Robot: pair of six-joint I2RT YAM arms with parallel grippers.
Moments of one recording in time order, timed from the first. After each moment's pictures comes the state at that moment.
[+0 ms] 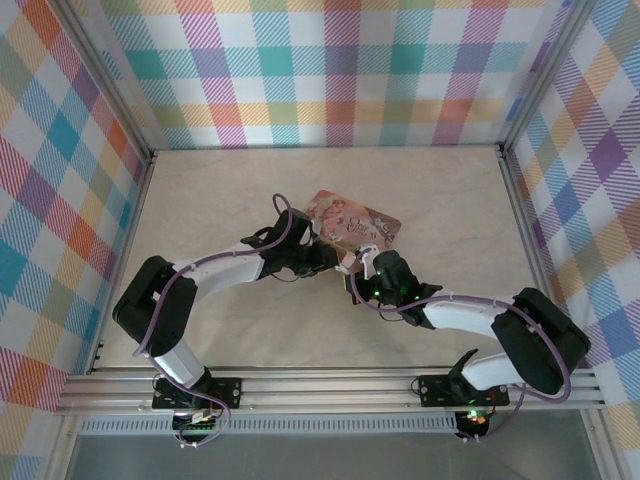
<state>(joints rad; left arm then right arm) -0.66 1.65 0.99 -0.16 0.41 -0.89 0.75 1.37 0.47 0.30 -0.11 0.41</state>
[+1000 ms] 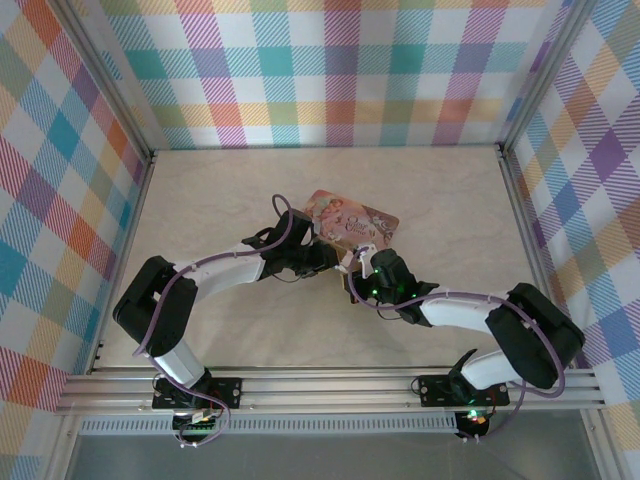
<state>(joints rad) -0.67 1.65 0.99 -0.16 0.38 -0.92 0.75 1.41 0.48 0.31 -0.12 0.41</state>
